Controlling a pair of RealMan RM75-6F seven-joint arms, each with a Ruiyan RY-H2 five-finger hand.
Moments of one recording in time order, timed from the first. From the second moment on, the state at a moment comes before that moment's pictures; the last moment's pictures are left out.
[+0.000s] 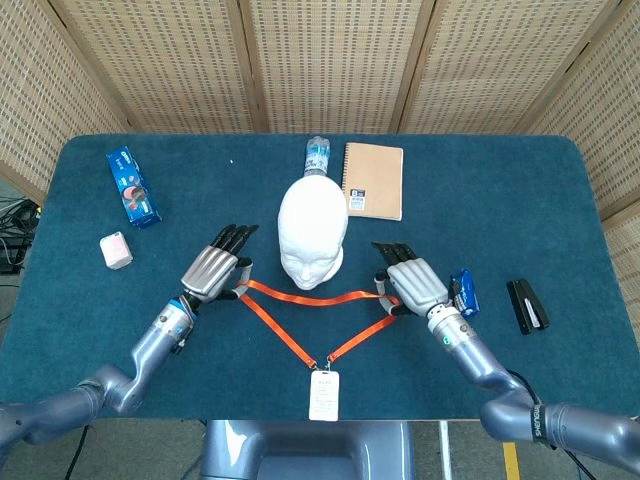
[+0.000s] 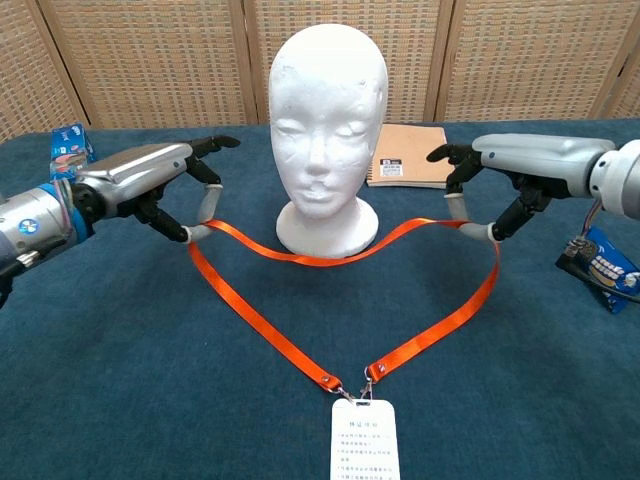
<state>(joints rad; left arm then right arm) -0.73 -1.69 -0.09 -1.08 1.48 1.08 -0.13 0.73 -1.39 0.16 -1.58 -1.17 0.90 -0.17</state>
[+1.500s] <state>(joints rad) -0.90 -1.45 -0.49 -1.48 0.78 1.01 0.17 0.87 -1.11 0.63 -1.79 -0.54 0.87 0.18</state>
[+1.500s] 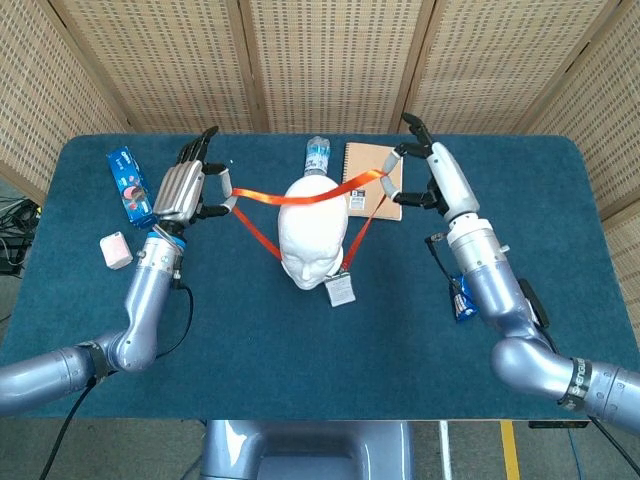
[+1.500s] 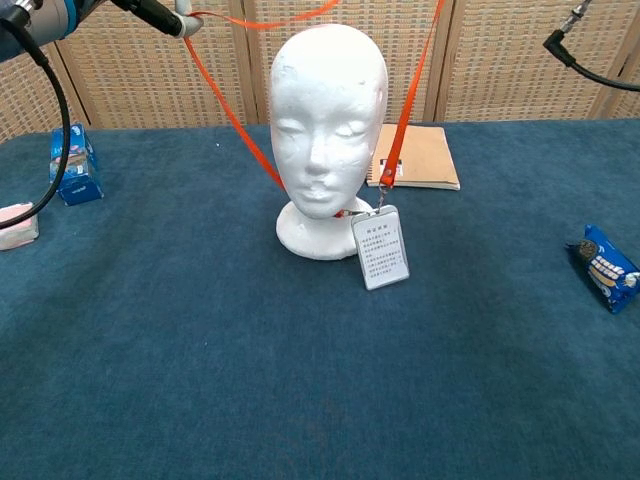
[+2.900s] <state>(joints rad) -0.85 -1.38 -0.42 -1.45 0.93 1.05 0.10 0.79 -1.06 0.37 -1.61 -0.68 0.89 0.05</state>
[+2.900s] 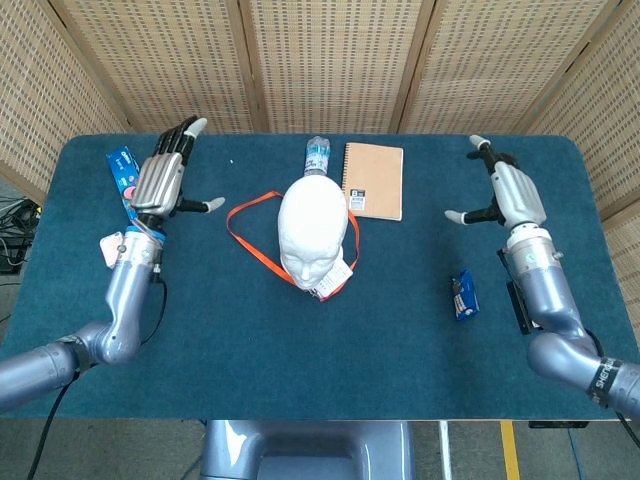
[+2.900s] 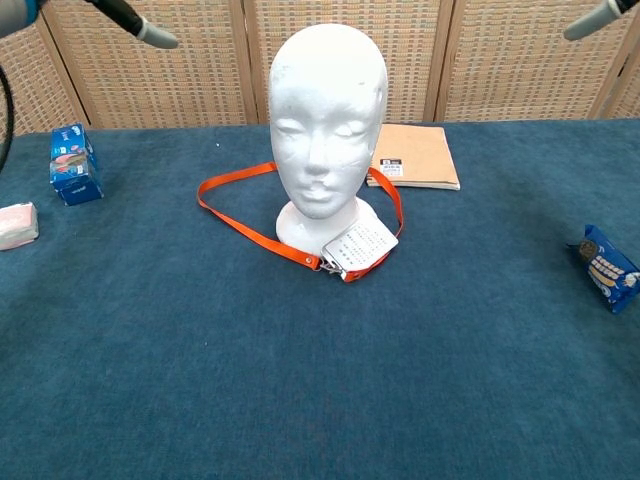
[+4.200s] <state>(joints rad) -0.35 -1.15 -0.11 -1.75 1.19 1.40 0.20 0.78 -1.47 0.12 -1.47 -1.14 0.79 -0.25</state>
